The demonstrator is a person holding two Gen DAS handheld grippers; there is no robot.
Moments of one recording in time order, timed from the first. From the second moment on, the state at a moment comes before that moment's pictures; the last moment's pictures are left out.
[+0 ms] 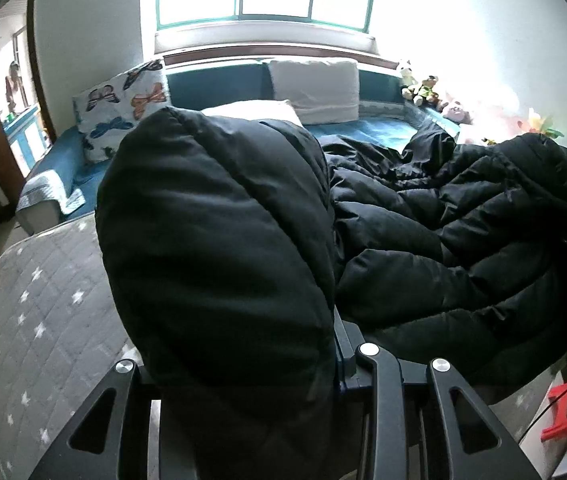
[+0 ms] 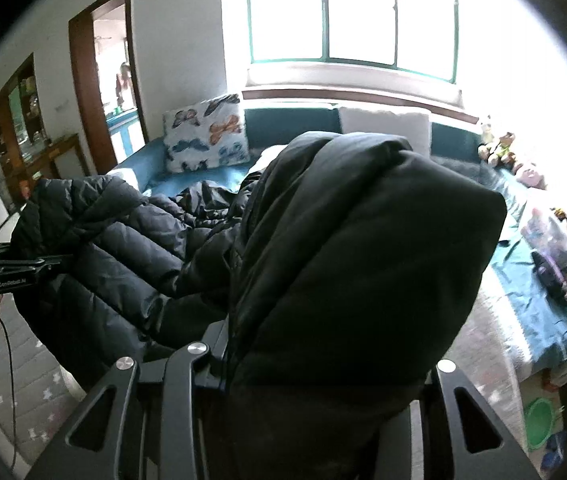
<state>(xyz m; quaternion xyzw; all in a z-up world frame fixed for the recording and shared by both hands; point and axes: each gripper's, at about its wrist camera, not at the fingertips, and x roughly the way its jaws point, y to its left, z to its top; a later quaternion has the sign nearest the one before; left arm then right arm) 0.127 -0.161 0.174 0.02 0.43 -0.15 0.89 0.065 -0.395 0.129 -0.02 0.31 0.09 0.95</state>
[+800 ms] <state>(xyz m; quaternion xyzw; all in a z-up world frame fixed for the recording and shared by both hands) 0.227 -0.237 0.088 -0.01 0.50 -0.15 0.85 0.134 -0.498 0.038 0.10 0.39 0.06 0.91</state>
